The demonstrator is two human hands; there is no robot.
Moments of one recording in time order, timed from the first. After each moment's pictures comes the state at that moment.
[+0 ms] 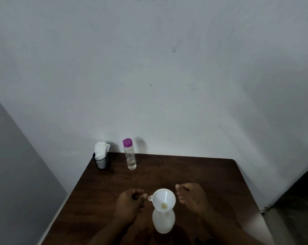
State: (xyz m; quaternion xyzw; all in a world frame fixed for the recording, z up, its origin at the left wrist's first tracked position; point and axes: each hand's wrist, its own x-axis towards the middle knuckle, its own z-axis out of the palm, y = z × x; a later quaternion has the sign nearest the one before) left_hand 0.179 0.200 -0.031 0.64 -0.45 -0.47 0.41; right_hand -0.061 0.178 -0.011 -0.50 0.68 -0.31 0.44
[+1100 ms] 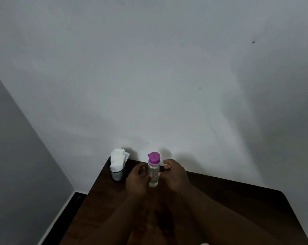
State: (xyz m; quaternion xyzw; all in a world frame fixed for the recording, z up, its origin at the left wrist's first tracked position) left_hand 0.271 -0.012 -0.075 0.68 -0.42 -0.38 0.47; right_hand 0.116 -0.042 -0.026 -0.63 0.63 -0.25 0.38
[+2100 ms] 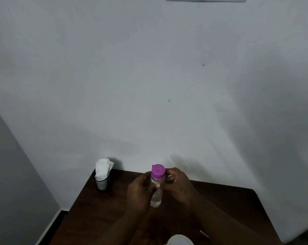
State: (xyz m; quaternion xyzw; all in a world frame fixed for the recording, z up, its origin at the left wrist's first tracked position) left_hand 0.190 0.057 0.002 0.59 -0.56 -0.31 0.49; right_hand 0.022 0.013 0.017 -0.65 0.53 -0.35 0.42
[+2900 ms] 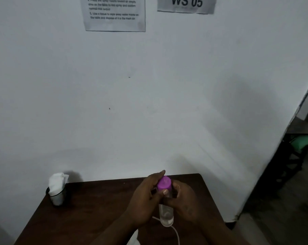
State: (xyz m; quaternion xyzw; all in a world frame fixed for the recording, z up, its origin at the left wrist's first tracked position) left_hand 0.020 0.145 0.069 0.38 -0.74 -0.38 0.41; right_hand -0.155 0.168 0.060 -0.63 0.57 -0.40 0.35
